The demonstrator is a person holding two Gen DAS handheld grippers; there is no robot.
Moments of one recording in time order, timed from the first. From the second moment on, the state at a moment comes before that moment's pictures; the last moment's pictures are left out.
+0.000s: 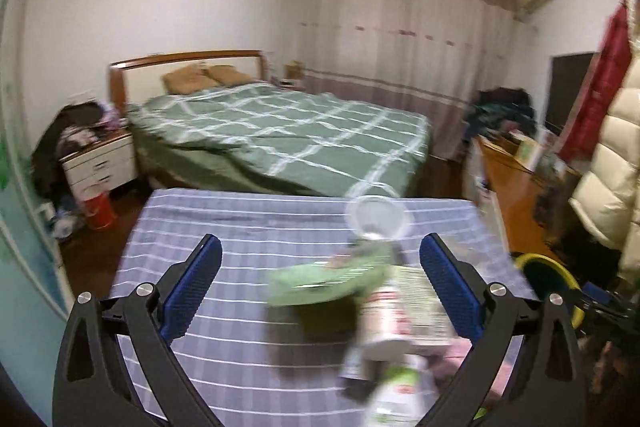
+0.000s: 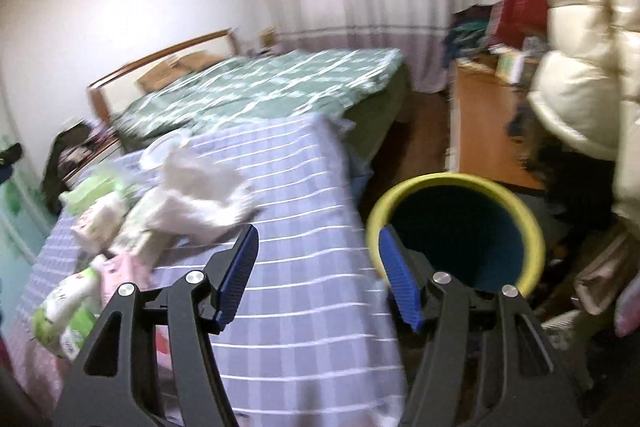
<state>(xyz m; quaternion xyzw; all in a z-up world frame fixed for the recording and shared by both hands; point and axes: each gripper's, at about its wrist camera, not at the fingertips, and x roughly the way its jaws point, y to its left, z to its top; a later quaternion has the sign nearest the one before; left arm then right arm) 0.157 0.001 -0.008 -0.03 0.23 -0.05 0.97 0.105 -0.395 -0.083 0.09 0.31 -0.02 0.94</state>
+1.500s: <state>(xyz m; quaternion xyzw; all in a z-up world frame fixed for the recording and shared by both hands) 0.193 0.083 -0.091 -0.12 0.27 0.01 0.95 0.196 -0.372 -0.071 0.12 0.36 0.07 0.92</state>
